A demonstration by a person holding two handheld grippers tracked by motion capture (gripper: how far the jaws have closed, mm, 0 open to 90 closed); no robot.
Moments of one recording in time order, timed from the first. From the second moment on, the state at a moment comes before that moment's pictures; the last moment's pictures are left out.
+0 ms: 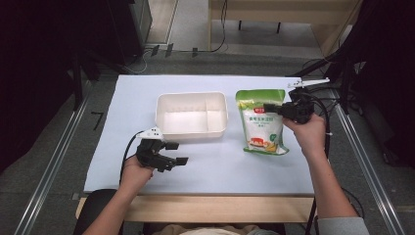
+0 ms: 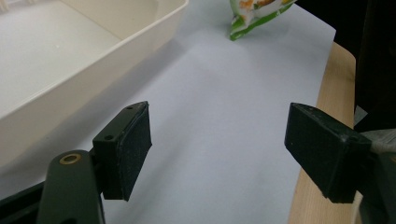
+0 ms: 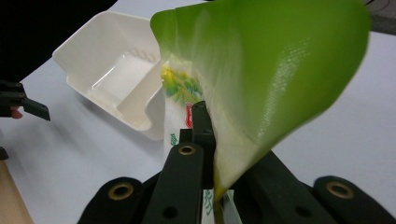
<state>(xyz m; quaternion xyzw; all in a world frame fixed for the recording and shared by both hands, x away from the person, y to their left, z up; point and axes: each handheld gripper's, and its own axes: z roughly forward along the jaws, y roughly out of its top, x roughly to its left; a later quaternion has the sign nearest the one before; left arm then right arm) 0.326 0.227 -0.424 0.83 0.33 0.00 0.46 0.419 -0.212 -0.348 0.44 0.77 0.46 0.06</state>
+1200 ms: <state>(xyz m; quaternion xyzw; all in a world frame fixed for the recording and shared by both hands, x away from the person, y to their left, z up) 0.327 0.224 -0.424 0.83 0.32 0.00 0.46 0.428 -0.192 -0.281 0.41 0.78 0.46 0.10</state>
